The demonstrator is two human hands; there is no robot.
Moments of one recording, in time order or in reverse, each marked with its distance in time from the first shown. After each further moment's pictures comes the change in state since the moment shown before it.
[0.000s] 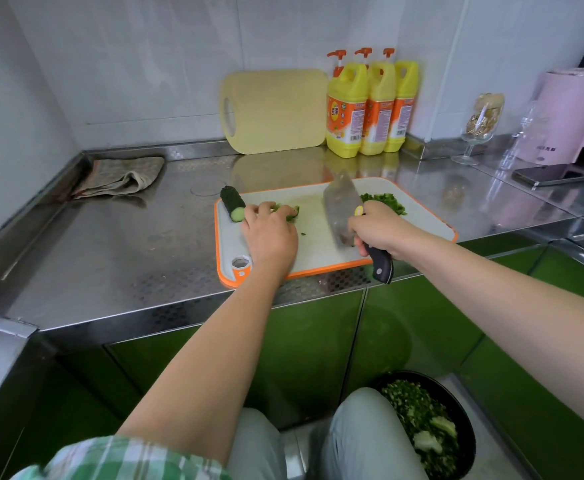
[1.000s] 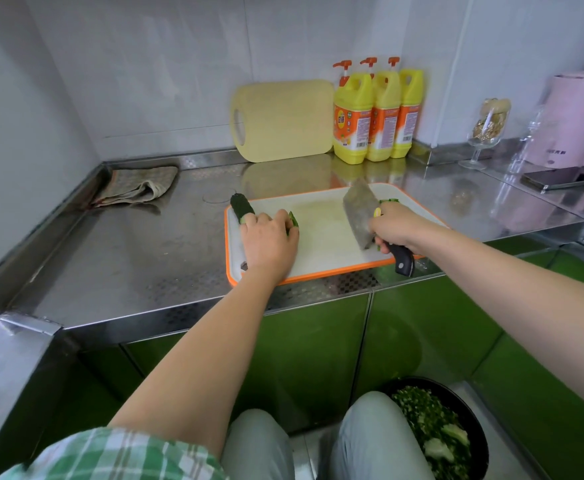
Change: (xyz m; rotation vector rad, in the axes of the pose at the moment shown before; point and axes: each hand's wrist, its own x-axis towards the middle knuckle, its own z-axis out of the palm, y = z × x) left_hand -0.003 -0.012 -0.014 0.215 0.015 0.086; right_hand 0.012 0.011 -0.022 -0.091 0.004 0.011
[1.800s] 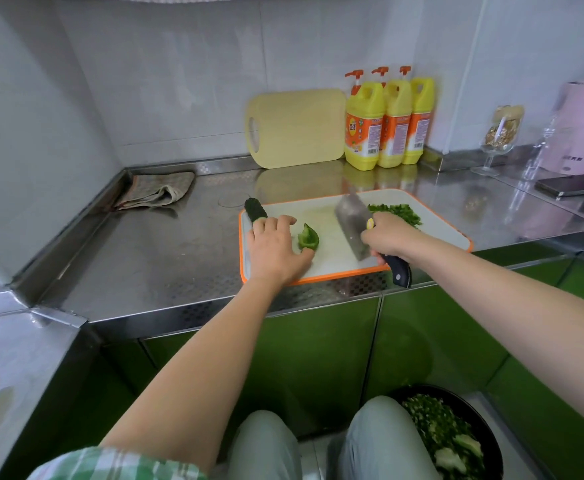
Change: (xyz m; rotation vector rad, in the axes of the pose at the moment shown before) left_hand -0.019 -0.008 -0.020 -0.132 -0.057 0.016; right_hand -0.006 -0.011 0.018 -0.105 -0.065 -0.063
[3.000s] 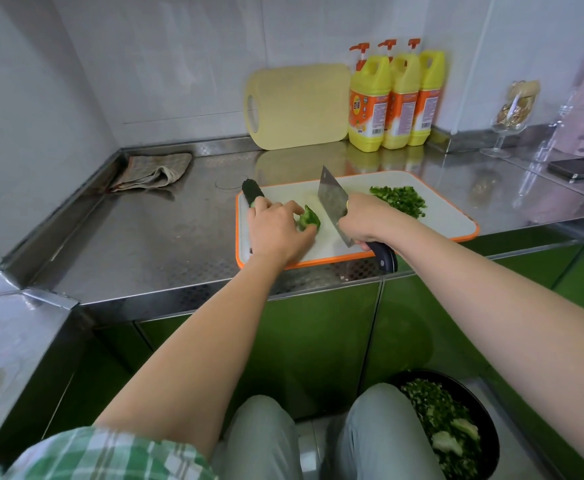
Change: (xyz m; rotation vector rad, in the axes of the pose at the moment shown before) left_hand 0.009 0.009 0.007 0.039 -0.002 -0.032; right_hand -0.008 -0.034 0.015 -0.304 -0.077 -0.025
